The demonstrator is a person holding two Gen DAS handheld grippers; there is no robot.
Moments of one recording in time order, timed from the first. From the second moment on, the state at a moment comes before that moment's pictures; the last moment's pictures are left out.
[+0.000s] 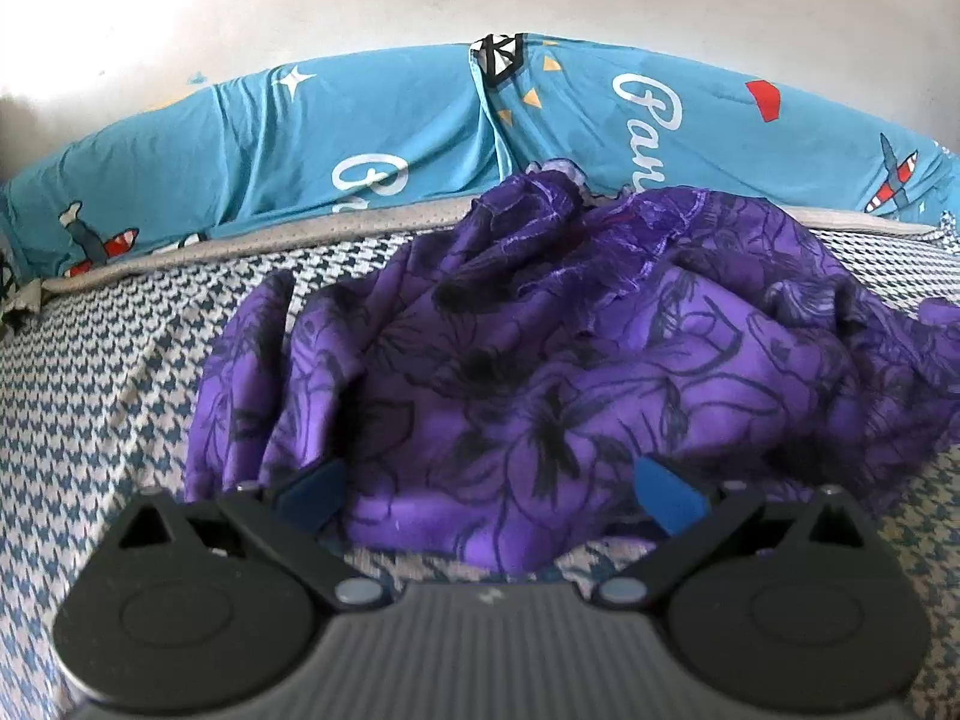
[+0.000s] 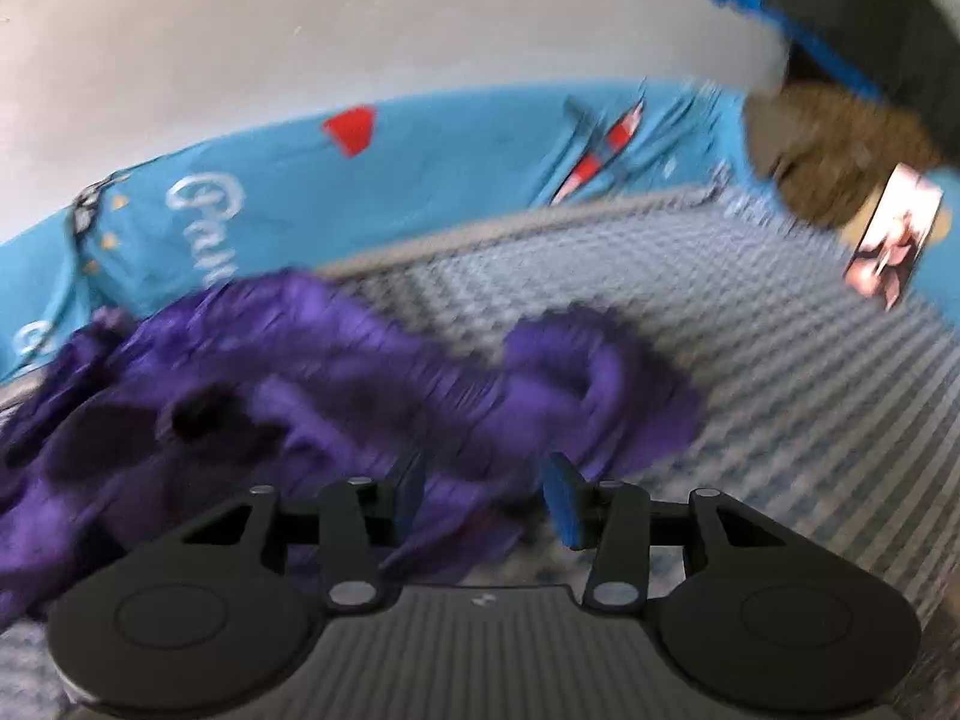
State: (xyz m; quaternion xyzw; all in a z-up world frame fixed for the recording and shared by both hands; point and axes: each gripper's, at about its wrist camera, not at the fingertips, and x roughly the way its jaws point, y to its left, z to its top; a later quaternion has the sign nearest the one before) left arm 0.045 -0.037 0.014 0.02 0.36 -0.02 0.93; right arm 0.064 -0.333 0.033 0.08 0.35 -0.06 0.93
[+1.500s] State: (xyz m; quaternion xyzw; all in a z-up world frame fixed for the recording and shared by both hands) left arm 0.117 0.005 0.010 0.02 0.38 0.04 0.92; right arm 0.105 -0.160 0.031 -0.10 0.30 0.22 0.92
